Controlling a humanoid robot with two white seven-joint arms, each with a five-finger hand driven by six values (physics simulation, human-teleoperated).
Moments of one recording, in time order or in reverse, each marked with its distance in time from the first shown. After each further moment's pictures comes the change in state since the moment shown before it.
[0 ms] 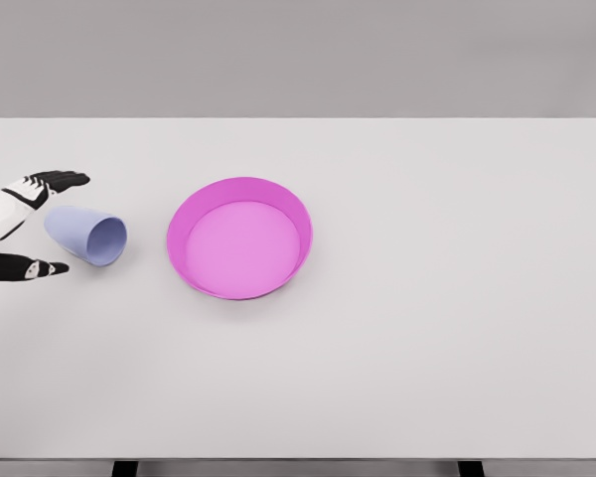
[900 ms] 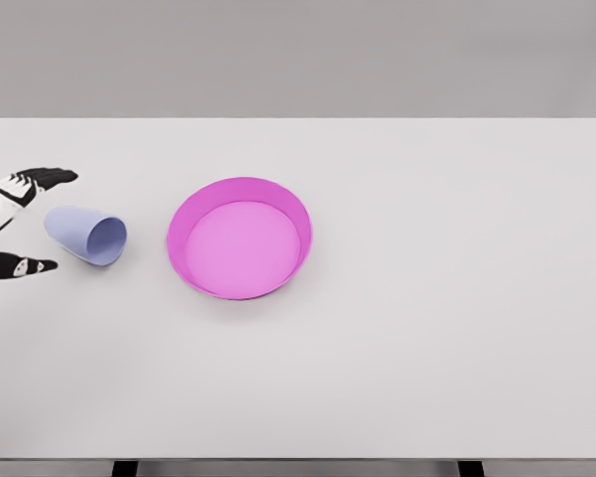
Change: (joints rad) left arm 0.009 0.001 0.039 0.008 -0.018 0.000 0.000; right arm 0.003 0.000 0.000 0.000 0.000 0.001 -0.001
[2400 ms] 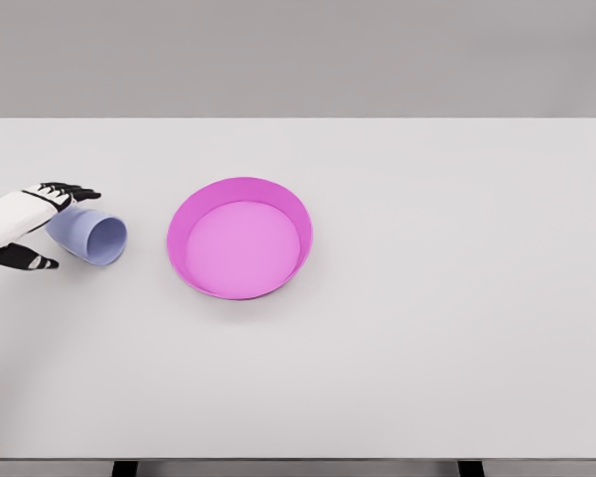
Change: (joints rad) left arm -0.308 0.012 -0.294 0.319 -0.290 0.000 0.002; right arm 0.000 0.000 0.000 0.000 0.000 0.000 -0.001
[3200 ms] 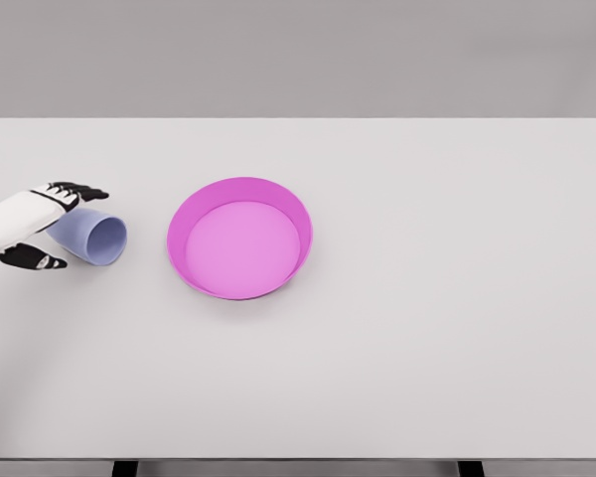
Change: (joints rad) left arm -0.002 -0.015 -0.007 -0.012 -0.002 0.000 0.000; right arm 0.000 0.000 0.000 0.000 0.000 0.000 0.000
